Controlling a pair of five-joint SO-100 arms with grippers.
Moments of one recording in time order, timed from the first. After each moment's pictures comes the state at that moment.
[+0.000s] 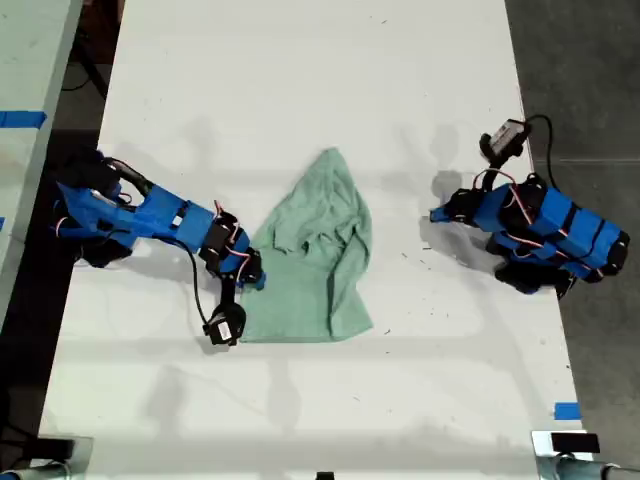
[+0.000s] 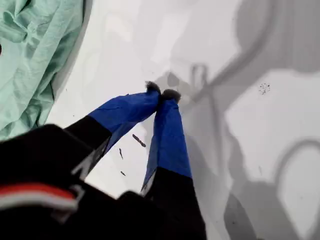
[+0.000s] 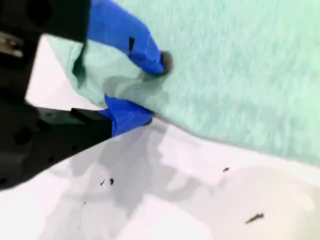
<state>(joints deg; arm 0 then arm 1) 8.8 80.2 100.5 64.9 -14.8 31.7 200.2 173.8 79.1 -22.4</state>
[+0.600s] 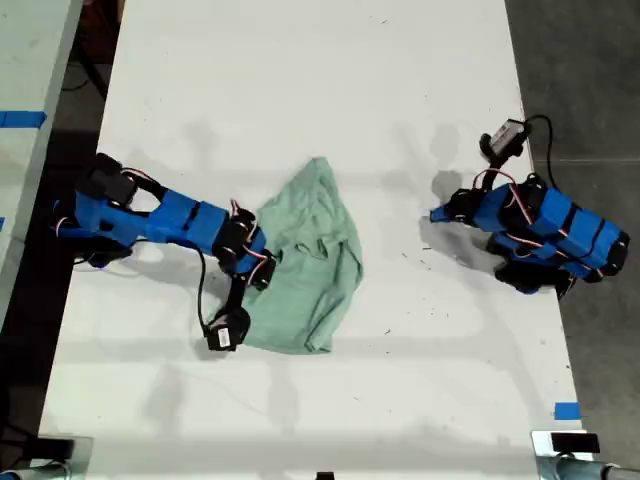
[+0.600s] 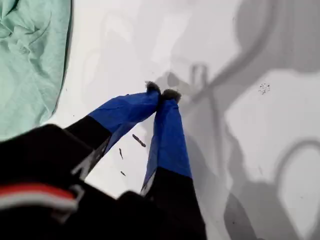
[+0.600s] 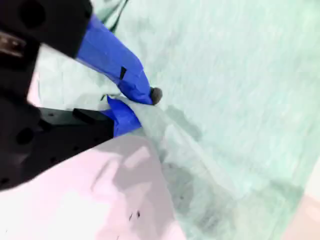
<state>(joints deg) 9.3 69.6 65.0 84.8 -1.8 31.7 200.2 173.8 79.1 -22.4</state>
